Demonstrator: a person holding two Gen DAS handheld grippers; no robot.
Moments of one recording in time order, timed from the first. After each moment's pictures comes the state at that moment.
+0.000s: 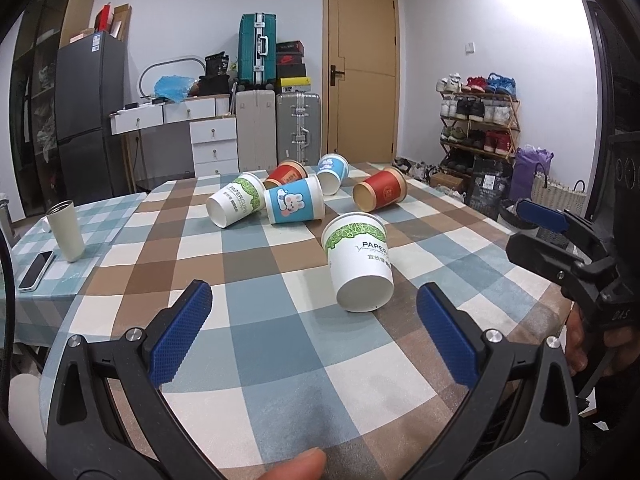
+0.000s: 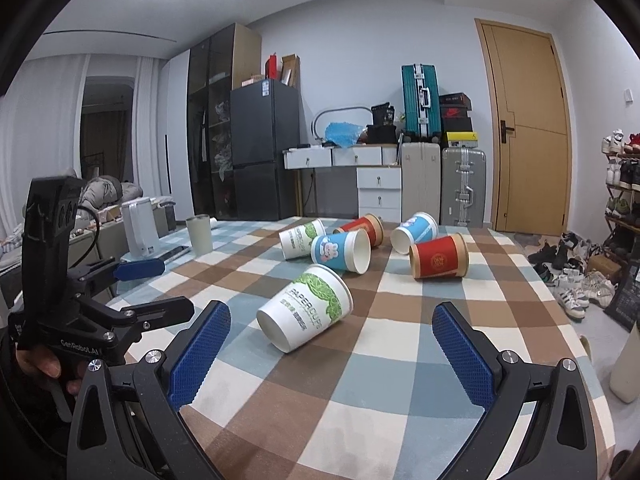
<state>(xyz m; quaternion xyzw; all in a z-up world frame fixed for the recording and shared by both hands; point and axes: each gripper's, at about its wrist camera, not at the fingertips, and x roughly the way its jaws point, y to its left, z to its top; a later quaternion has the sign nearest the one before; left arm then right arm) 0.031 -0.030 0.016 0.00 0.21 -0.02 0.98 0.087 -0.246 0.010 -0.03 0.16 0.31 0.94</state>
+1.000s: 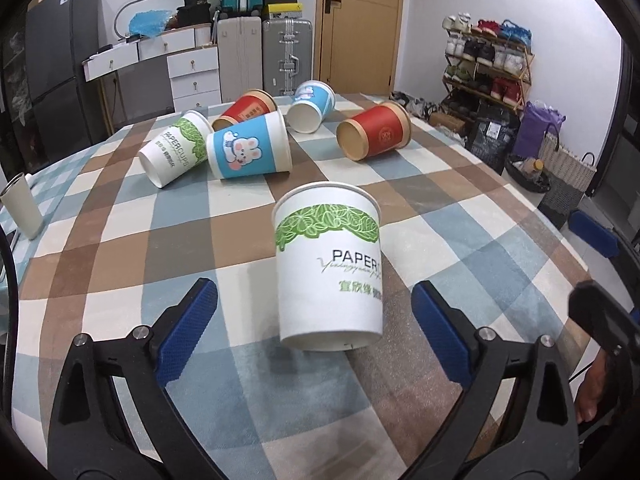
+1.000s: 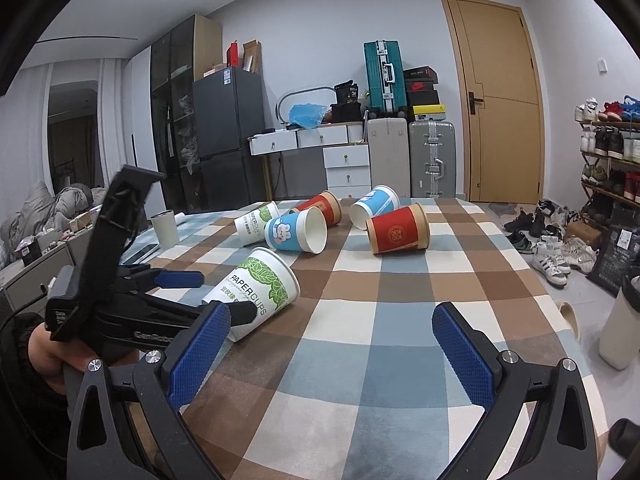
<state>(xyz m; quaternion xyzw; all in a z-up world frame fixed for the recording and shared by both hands) 0.172 -0.073 -0.018 -0.01 0.35 -0.03 0.93 0.117 -0.268 0.000 0.00 0.20 0.26 0.94</state>
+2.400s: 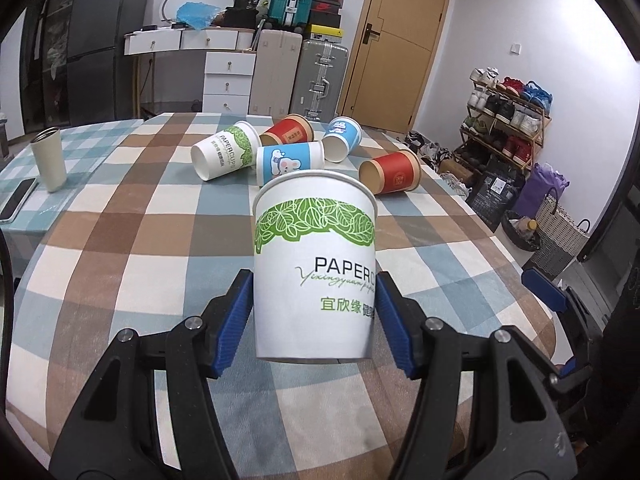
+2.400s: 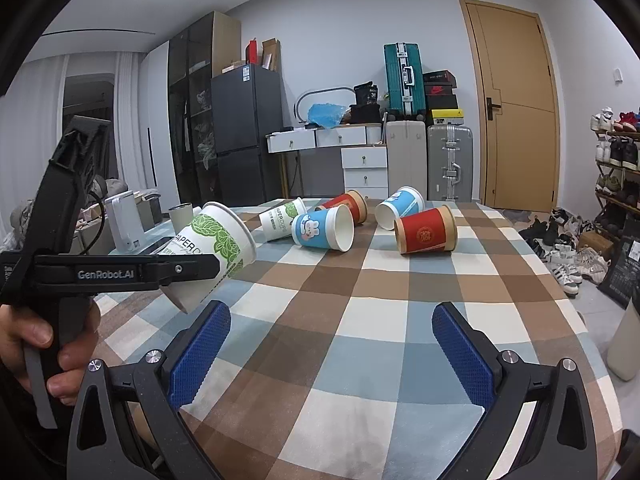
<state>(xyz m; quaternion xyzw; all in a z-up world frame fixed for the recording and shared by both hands) 0.100 -0.034 0.017 -0.11 0.31 0.00 0.94 0.107 -0.244 -0.006 -0.02 0.19 0.29 0.94</state>
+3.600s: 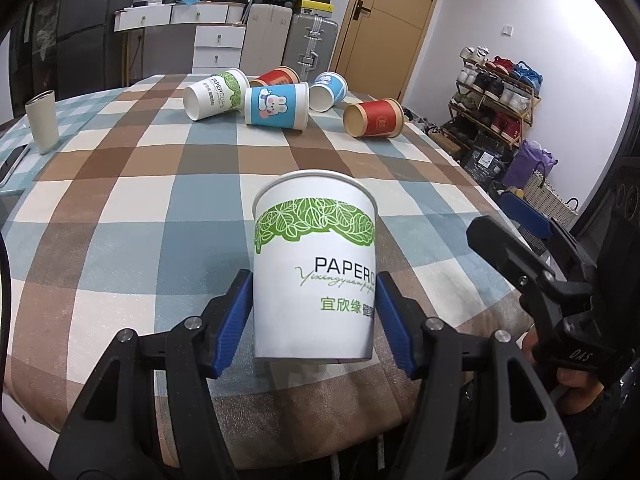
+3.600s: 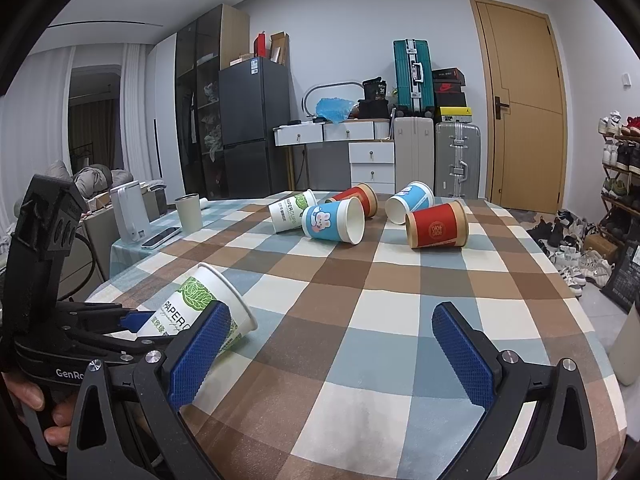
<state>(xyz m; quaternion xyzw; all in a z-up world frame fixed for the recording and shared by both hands) 0.055 -0.054 -0.024 -0.12 0.35 -0.03 0.93 0.097 -0.236 -0.007 -0.03 0.20 0.30 0.93</state>
